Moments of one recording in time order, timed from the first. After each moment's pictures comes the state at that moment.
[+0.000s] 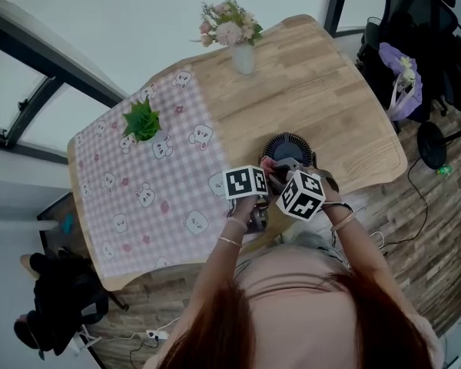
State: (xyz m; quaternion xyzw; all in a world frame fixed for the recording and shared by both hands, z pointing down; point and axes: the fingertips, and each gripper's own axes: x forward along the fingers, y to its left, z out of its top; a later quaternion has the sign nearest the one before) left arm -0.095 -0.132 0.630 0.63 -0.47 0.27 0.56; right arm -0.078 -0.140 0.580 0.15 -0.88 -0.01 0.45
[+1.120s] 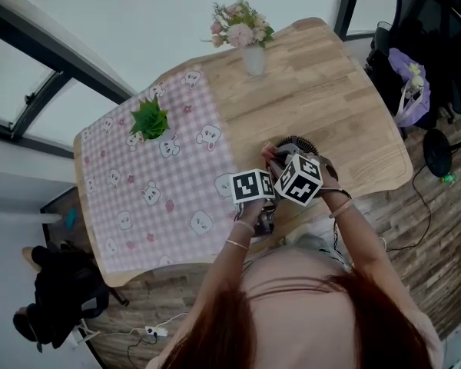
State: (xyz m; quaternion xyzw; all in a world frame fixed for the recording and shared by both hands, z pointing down) left arm -0.094 -0.133 0.631 0.61 -0.49 0.25 0.57; right arm -0.094 -0.190 0.580 0.17 -0.88 -0.01 0.45
